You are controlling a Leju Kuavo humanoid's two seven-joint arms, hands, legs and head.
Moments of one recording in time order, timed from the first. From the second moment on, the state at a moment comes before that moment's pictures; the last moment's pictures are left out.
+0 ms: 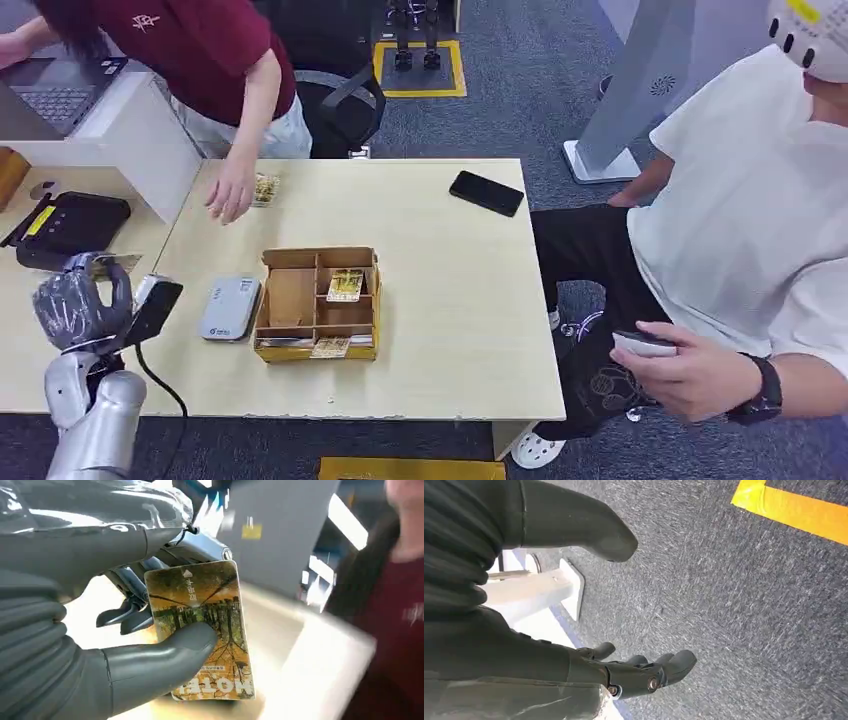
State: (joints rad) left arm -0.29 0.12 0.30 -1.10 -0.99 0.56 -0.31; right arm -0.03 0.03 -0.10 -0.18 0.78 -0.31 0.03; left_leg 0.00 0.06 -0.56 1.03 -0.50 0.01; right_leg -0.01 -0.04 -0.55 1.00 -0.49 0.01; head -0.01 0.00
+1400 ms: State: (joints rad) left arm -0.36 0.06 0.11 -1.04 -0.65 0.19 -0.08; right arm -0.03 0.03 -0.17 -0.18 0.87 -0.32 0.04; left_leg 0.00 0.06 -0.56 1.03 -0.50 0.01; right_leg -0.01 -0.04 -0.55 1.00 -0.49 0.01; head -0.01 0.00
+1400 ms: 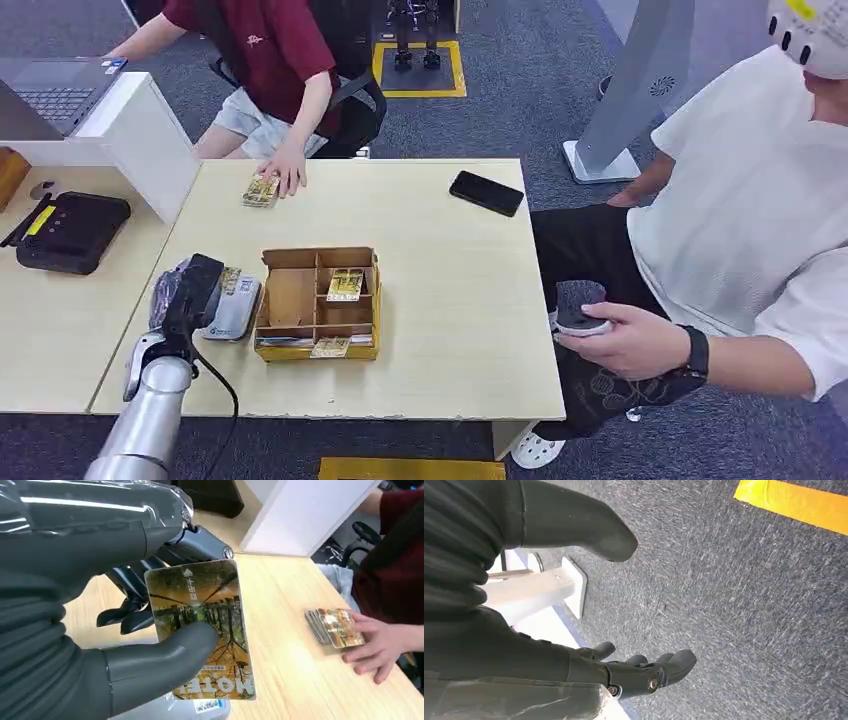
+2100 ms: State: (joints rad) left arm -0.45 0.03 0.11 -0.77 -0.77 0.32 -0.07; right arm -0.04 0.03 -0.19 -0.18 0.91 -0.32 0.04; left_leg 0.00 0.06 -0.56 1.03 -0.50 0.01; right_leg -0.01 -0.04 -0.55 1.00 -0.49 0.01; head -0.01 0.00
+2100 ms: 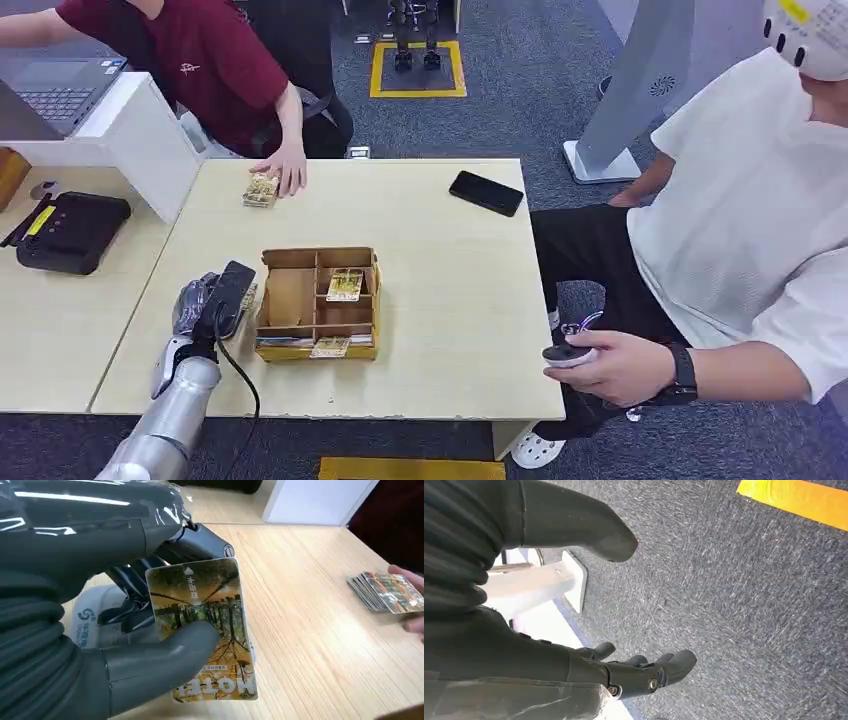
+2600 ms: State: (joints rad) left arm -0.48 0.04 0.12 -0.70 -0.84 0.33 -0.08; right arm -0.04 0.03 -0.21 -0.18 0.94 -0.31 0.04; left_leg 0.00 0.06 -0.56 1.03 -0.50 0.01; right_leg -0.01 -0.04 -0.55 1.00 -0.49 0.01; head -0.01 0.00
